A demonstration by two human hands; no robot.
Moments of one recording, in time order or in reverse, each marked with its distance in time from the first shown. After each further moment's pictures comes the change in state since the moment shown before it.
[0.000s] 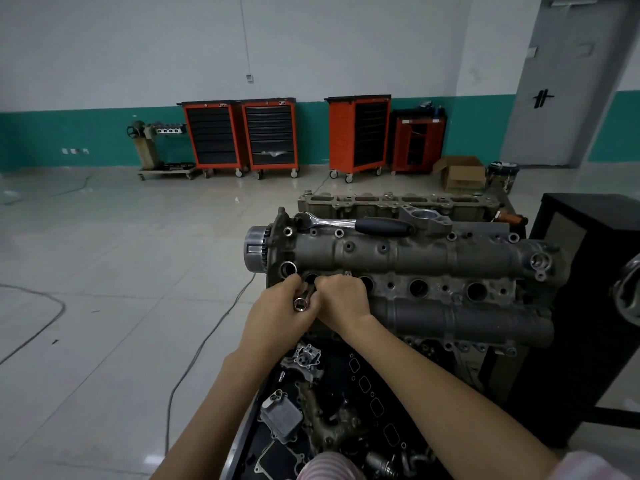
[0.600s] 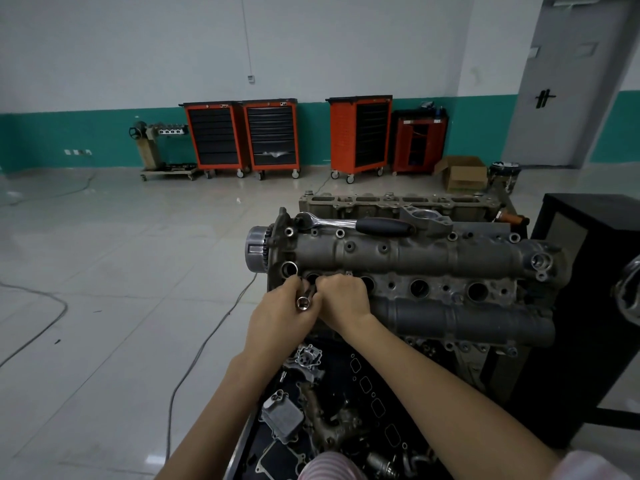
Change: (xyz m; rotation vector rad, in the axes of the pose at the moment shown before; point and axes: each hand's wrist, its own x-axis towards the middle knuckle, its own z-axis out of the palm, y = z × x) left_hand -0.002 0.002 0.005 -0.009 -0.013 -0.107; right_hand -0.001 -0.002 -0.002 -0.011 -0.031 -0.005
